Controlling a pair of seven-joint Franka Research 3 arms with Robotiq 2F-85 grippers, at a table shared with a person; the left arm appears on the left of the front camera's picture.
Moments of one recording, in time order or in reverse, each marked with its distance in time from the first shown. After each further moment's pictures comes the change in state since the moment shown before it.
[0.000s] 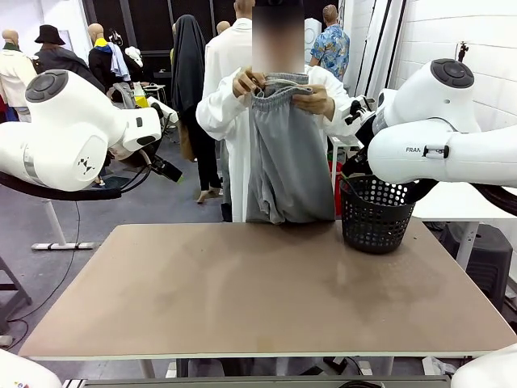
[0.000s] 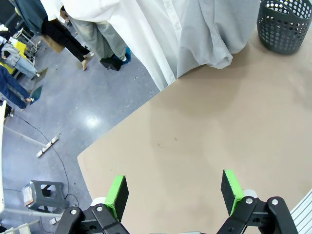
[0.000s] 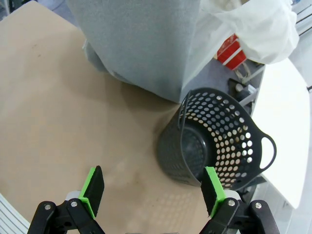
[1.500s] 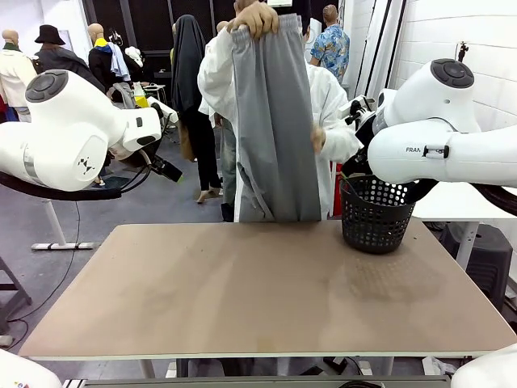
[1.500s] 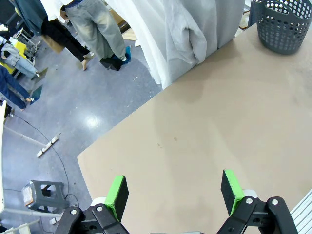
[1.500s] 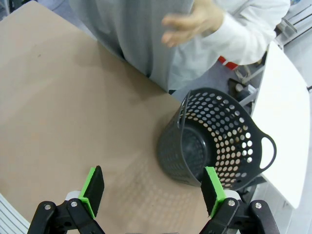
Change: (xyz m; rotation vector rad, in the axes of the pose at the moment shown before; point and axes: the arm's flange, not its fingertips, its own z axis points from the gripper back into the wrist) left arm 0.000 0.000 0.000 0.000 0.000 0.000; right arm 0.000 0.000 0.000 0.000 0.000 0.000
